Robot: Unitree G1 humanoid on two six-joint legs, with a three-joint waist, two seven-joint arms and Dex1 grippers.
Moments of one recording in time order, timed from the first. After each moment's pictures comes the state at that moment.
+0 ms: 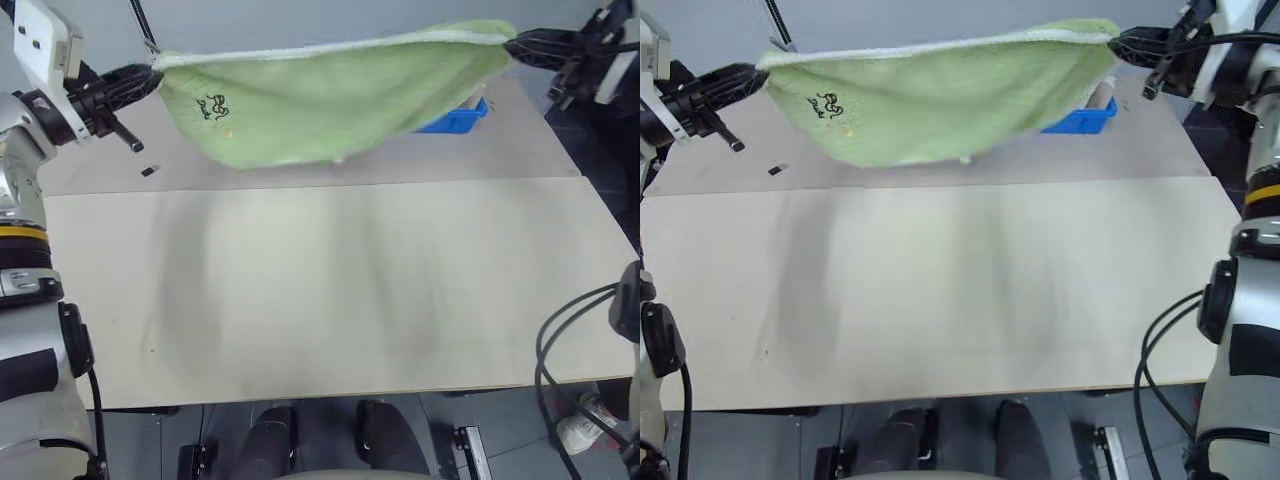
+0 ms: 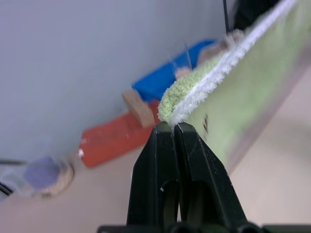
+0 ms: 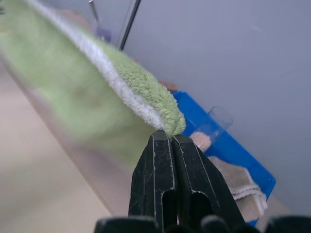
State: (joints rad) left arm -0.90 0.92 0.15 0.53 -0.30 0.18 -1.11; right arm -1.16 -0.90 -0.01 0.62 0.17 0.14 1.23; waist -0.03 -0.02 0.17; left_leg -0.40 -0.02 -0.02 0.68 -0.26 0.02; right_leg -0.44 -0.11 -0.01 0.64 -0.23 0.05
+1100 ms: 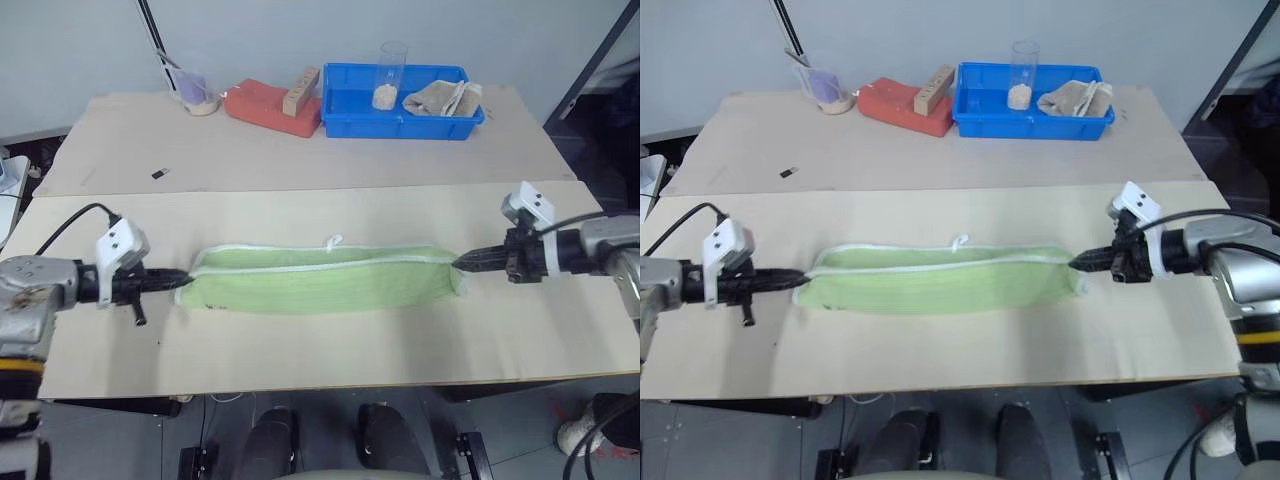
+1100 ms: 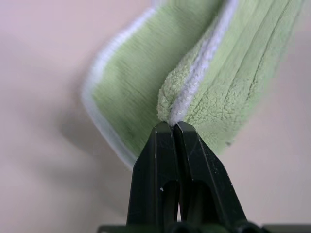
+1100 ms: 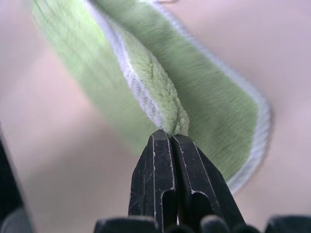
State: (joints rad) left arm -0.42 0.94 0.06 0.34 -0.29 0.30 -1.30; right arm -0.65 -0.98 0.13 0.16 0.34 0.77 1.29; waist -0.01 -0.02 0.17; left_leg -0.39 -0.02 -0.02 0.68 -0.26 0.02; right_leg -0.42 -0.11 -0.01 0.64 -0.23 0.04
